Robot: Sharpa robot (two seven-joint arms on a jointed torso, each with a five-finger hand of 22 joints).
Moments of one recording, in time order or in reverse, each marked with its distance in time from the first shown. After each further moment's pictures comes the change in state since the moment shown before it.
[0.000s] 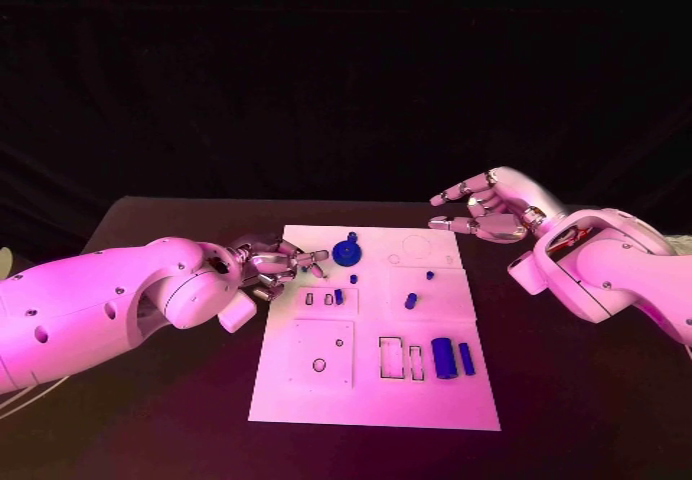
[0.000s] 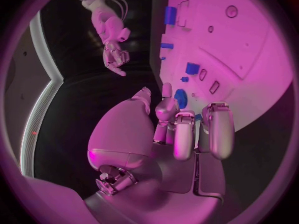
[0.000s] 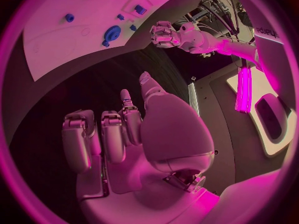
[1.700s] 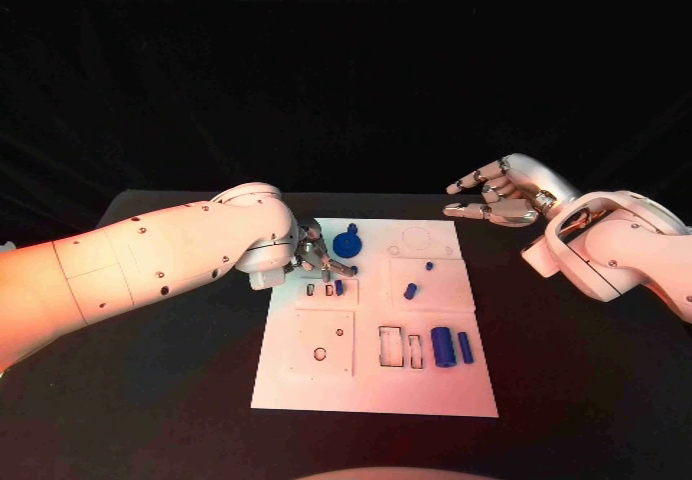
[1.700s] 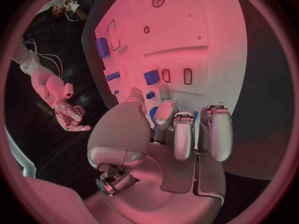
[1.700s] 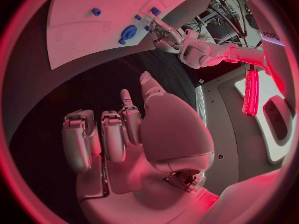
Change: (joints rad) left arm 0.080 0.309 -0.016 -0.217 -0.457 0.302 -0.405; left_hand -0.068 0.002 -0.163 0.005 -0.067 -0.074 -0.022 0.172 0.183 0.028 -0.021 0.065 0.079 -0.002 -0.012 0.000 -0.001 0.000 0.003 -0.003 0.035 0.000; right arm 0.006 0.009 0.000 -0.068 -0.041 0.041 -0.042; right_hand 0.000 0.000 -0.014 0.003 0.004 0.000 0.000 0.000 0.000 0.000 0.000 -0.004 0.000 0.000 0.000 0.000 0.000 0.000 0.000 0.000 0.000 -0.001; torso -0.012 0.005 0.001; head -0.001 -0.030
